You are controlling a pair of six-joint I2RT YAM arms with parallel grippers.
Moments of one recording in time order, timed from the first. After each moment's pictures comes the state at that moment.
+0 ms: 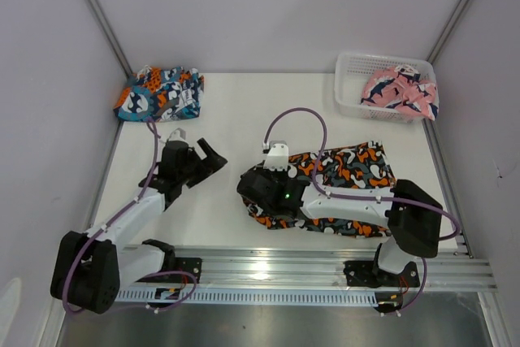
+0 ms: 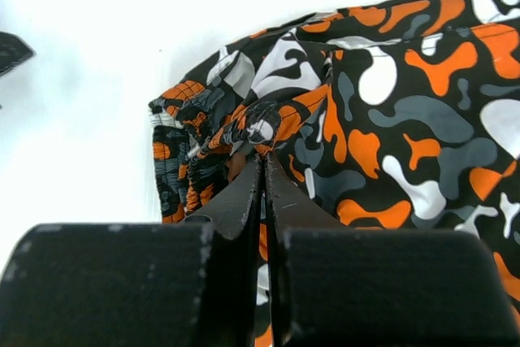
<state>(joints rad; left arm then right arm) -0.25 1.09 0.51 -0.09 0.07 -0.81 1.21 1.65 1.14 -0.38 0.88 0.88</state>
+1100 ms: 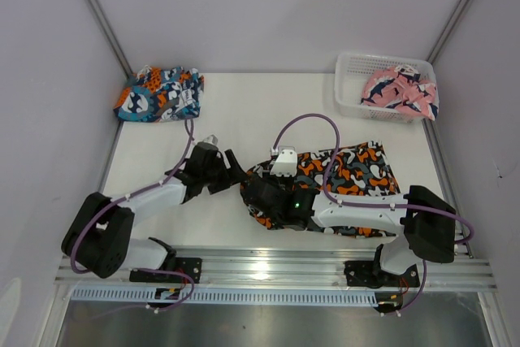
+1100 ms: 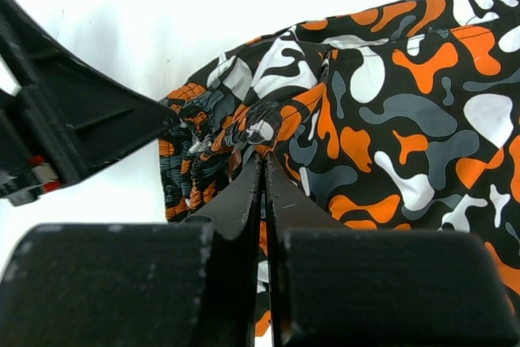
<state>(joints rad) -0.48 1.34 0.59 -0.07 0.11 -0.82 1.26 1.54 1.03 -0.32 0.97 0.91</state>
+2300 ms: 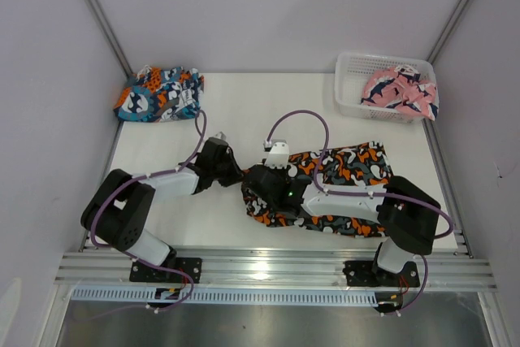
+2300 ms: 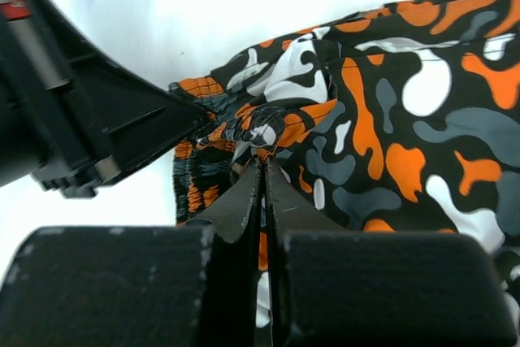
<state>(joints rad) -0.50 1.52 0.67 0.02 0.11 -0.87 1.16 1.65 1.03 -0.15 0.78 0.83</state>
